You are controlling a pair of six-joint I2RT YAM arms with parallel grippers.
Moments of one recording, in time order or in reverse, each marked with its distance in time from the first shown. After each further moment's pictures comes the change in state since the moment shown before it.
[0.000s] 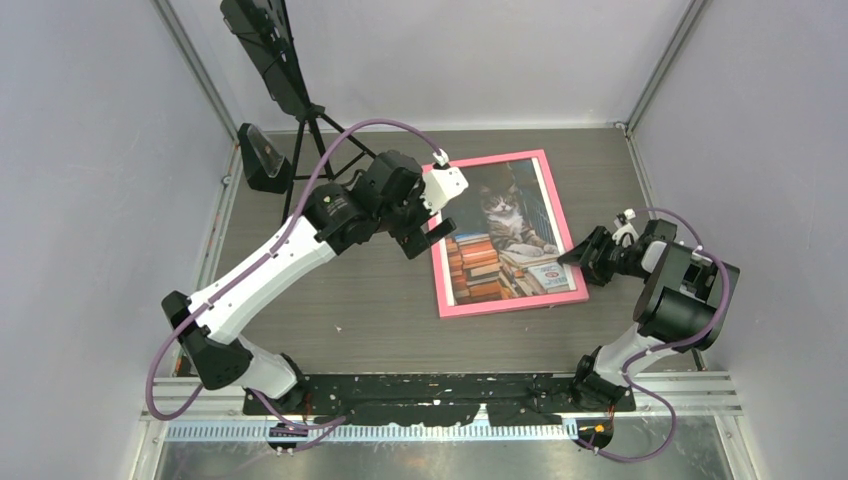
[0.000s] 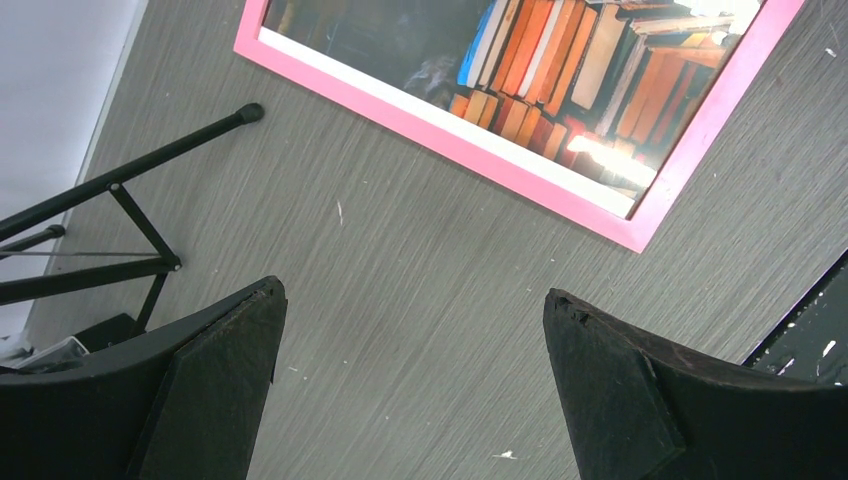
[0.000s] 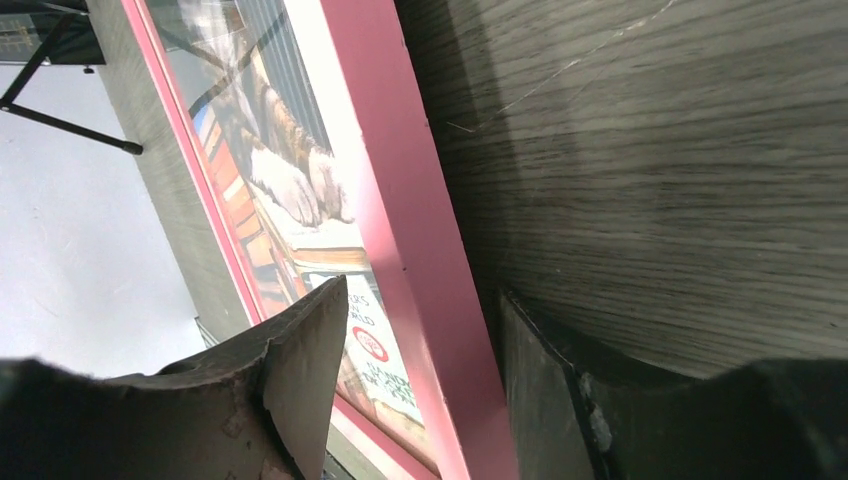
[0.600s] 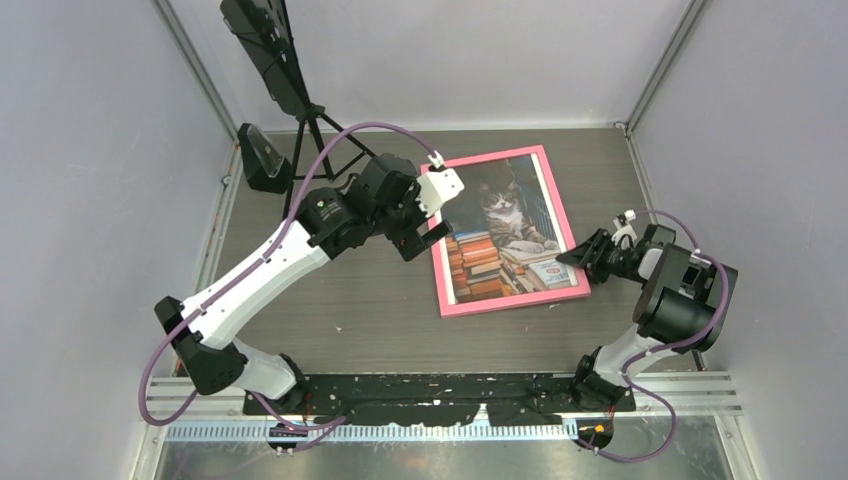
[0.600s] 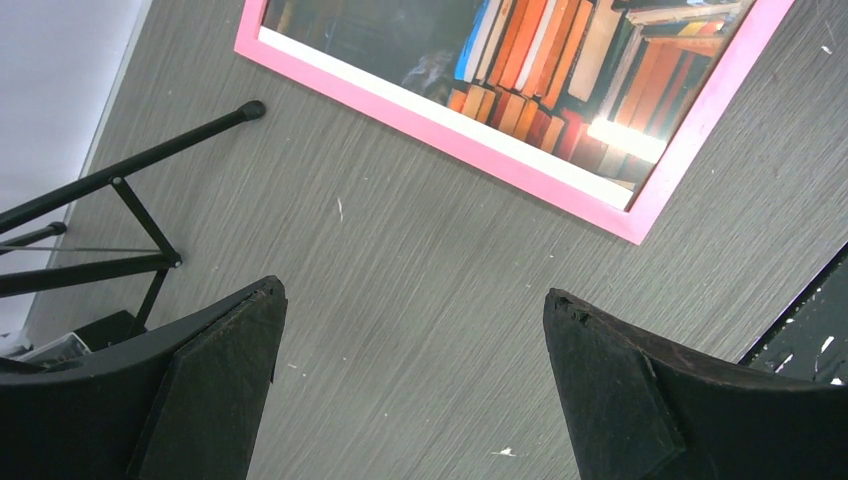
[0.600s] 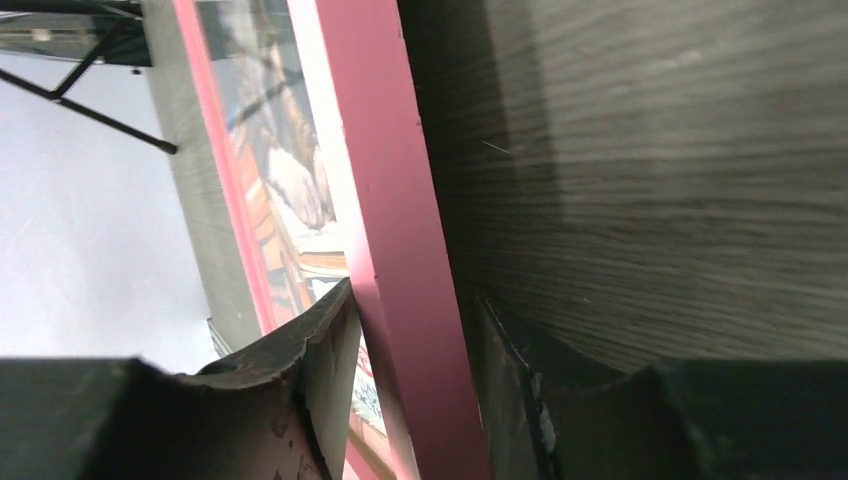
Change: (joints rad) left arm 0.000 -0.039 -0.034 0.008 0.001 -0.002; right arm -0.006 -0.016 -0.070 0.174 -0.109 0.053
